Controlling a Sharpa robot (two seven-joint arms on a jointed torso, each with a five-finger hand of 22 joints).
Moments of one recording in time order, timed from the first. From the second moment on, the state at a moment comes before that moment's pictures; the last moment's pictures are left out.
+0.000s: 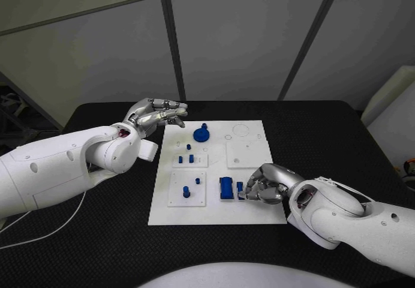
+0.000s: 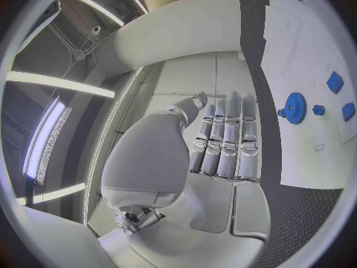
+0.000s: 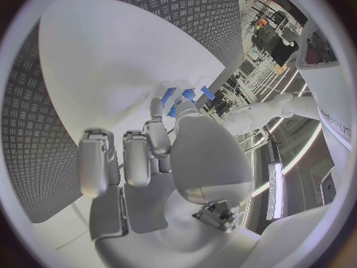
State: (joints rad) left arm 1.15 -0.91 0.02 1.49 -0.09 -0.23 0.33; left_hand 1.36 -0.14 0.45 -0.05 0.13 1.01 0.19 0.14 0.07 1.07 0.13 0.31 0.08 1.01 0.06 0.82 0.31 0.19 0.88 0.16 0.46 0.86; right arm 0.93 -0.93 0.00 1.85 -1.43 -0.38 -0.45; right_hand 1.26 -0.06 -0.06 0.27 0.33 1.08 0.06 0.29 0.52 1.39 -0.02 1.17 1.30 1.46 -0.07 1.44 1.31 0.04 1.47 0.05 1.48 1.31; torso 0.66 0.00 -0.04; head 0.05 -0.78
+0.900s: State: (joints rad) left arm 1.14 -0.78 0.01 1.29 0.05 -0.28 0.40; left_hand 1.35 -0.10 0.20 0.05 0.12 0.97 0.13 0.08 0.07 1.04 0.17 0.14 0.06 0.89 0.16 0.23 0.10 0.19 0.66 0.28 0.06 0.46; right arm 1.05 -0.69 0.04 1.24 -0.45 -0.42 0.28; right_hand 1.55 -0.01 0.02 0.26 0.25 0.96 0.17 0.07 0.23 1.06 0.14 0.12 0.19 1.06 0.11 0.14 0.28 0.17 0.86 0.23 0.24 0.53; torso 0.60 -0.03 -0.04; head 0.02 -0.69
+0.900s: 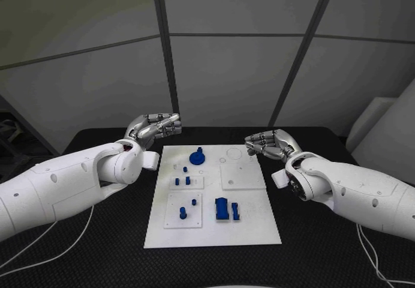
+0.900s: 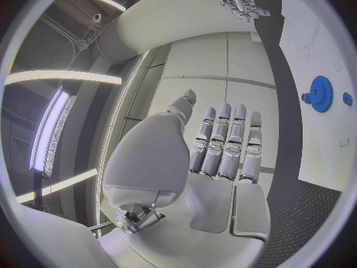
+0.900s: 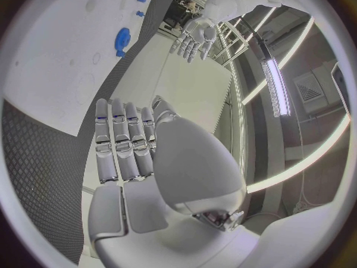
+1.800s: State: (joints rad) left arm 1.07 -0.77 0.00 1.49 0.06 -0.55 0.47; left_hand 0.62 0.00 0.02 0.00 0.01 0.43 0.01 0.01 0.00 0.43 0.03 0.01 0.00 0.38 0.03 0.01 0.00 0.13 0.20 0.13 0.01 0.13; right arm 1.05 -0.75 0.01 1.47 -0.17 -0.58 0.42; right_hand 0.68 0.00 0.00 0.08 0.11 0.43 0.04 0.01 0.01 0.48 0.04 0.01 0.00 0.47 0.02 0.01 0.01 0.10 0.40 0.12 0.01 0.17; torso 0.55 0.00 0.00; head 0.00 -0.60
